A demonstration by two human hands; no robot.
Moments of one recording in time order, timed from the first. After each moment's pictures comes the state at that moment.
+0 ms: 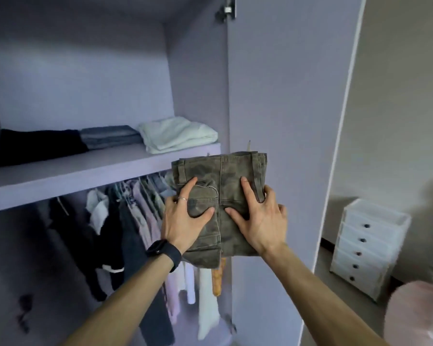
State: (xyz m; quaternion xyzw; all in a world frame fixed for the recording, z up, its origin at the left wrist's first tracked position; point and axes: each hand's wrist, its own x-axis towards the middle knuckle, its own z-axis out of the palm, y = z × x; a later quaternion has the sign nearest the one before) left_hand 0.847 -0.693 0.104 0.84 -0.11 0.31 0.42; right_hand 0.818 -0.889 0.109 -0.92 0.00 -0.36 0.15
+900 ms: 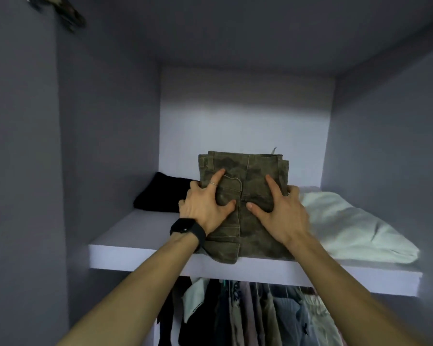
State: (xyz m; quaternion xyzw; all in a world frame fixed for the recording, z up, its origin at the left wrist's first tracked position) left_hand 1.068 -0.438 0.274 0.89 0.17 0.39 0.18; right_hand 1.170 -0.616 0.269 -0.88 -0.27 -0.29 0.27
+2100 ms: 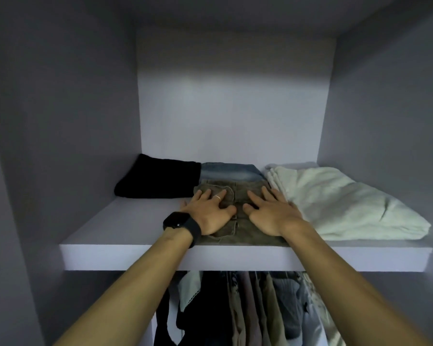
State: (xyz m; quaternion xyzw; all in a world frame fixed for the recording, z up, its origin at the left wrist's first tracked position) left_hand 1.118 -0.415 0.236 0.98 0.15 0.08 0.13; right_hand 1.205 -0.583 0.241 -0.96 -0.27 -0.03 0.09
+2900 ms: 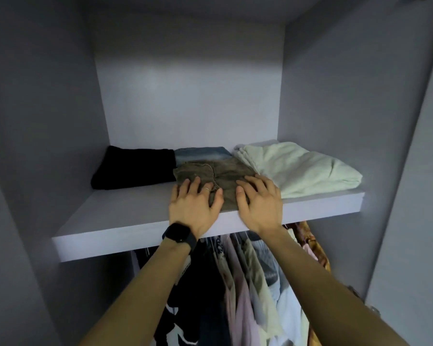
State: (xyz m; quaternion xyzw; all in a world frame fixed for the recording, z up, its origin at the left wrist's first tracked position) left_hand 1.072 -0.445 0.188 0.93 0.10 0.34 0.04; right_hand 1.141 -0.603 0.171 -0.84 -0.22 -0.43 0.24
